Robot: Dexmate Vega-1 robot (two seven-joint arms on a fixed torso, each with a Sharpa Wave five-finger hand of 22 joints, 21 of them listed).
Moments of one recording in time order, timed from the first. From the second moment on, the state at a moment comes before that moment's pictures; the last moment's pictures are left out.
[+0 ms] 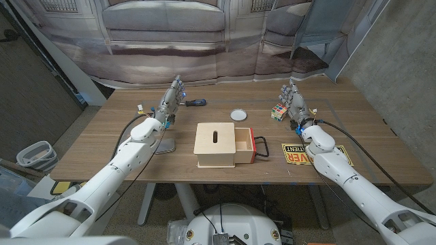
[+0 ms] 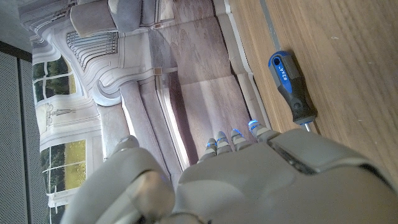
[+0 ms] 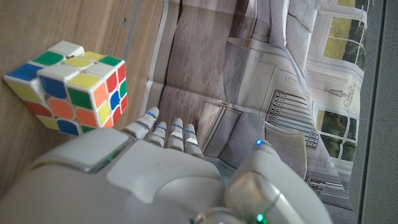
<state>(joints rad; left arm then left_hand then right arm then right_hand) 0.82 0.54 0.35 -1.36 -0.66 -0.19 -0.03 0.35 -0.09 0.13 0.13 0.34 -0.14 0.03 0.19 0.18 -0.12 -0.03 0.19 0.25 -0.14 0.00 0.18 0.19 -0.10 -0.04 0.19 0.17 -0.89 -0.50 -0.36 -1.35 0.64 0.35 -0.01 0.14 -0.05 0.12 0.07 0.29 0.03 0.06 0.20 0.18 0.04 0.05 0.22 0.17 -0.05 0.01 0.19 0.17 0.05 -0.04 0.20 0.18</state>
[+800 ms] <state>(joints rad) 0.84 0.56 0.35 -1.41 -0.66 -0.17 -0.01 0.36 -0.08 0.12 0.13 0.34 -0.12 0.04 0.20 0.18 -0.09 -0.03 0.20 0.23 -0.13 0.00 0.18 0.19 -0.10 -0.04 0.20 0.17 -0.94 -0.55 -0.35 -1.43 0.60 0.36 -0.03 0.14 -0.04 0.12 0.06 0.29 0.06 0.06 0.20 0.18 0.06 0.06 0.22 0.17 -0.03 0.02 0.19 0.17 0.06 -0.04 0.20 0.18</state>
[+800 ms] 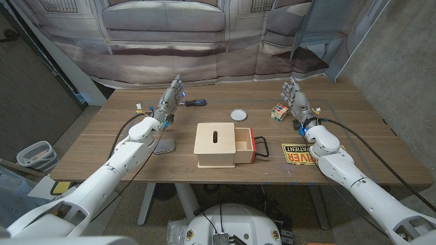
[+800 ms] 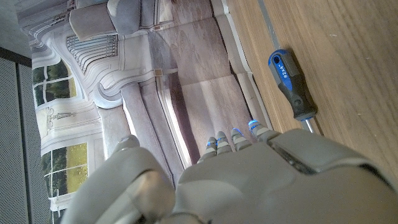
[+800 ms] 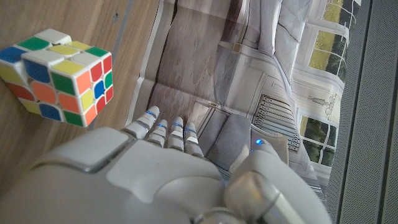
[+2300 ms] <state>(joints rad) 0.85 0.57 0.35 -1.44 -0.65 -0.15 0.01 0.37 -0.08 0.12 0.12 0.35 -0.11 0.04 0.20 0.18 -0.08 -0.03 0.20 0.21 -0.12 0.01 0.18 0.18 -0.10 -0.04 0.20 0.17 -1.04 -0.61 -0.30 -1.53 0.59 0.38 -0.07 0.15 -0.04 0.11 0.05 0.29 0.07 0.05 0.20 0.18 0.07 0.05 0.22 0.17 0.00 0.01 0.19 0.18 0.09 -0.04 0.21 0.18</state>
